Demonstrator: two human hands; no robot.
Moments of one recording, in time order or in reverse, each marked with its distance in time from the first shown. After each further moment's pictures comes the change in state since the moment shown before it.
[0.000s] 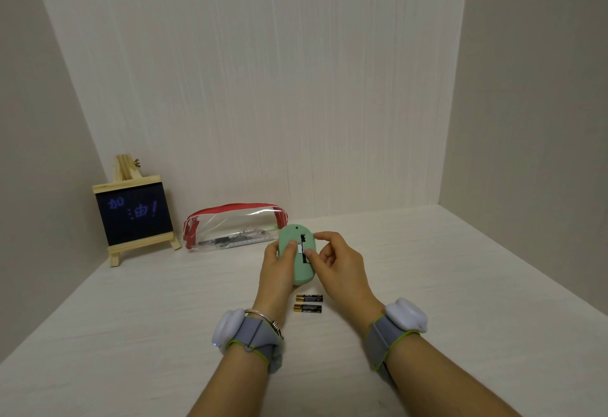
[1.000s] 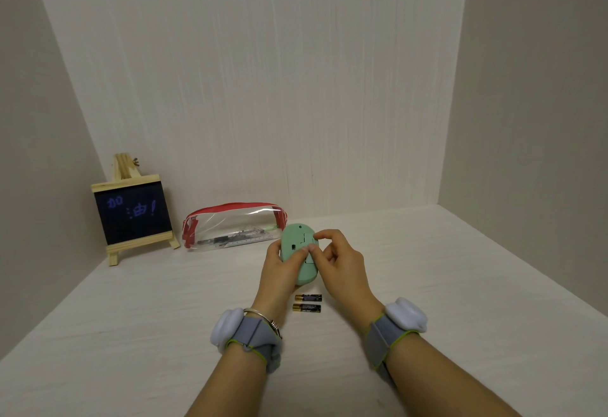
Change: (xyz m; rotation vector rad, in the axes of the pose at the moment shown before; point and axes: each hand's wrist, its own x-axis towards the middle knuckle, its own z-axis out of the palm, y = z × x) left_hand -0.003 0.000 0.000 0.000 -0.080 0.023; right_hand 0.000 0.001 -0.001 0.055 -0.004 0.040
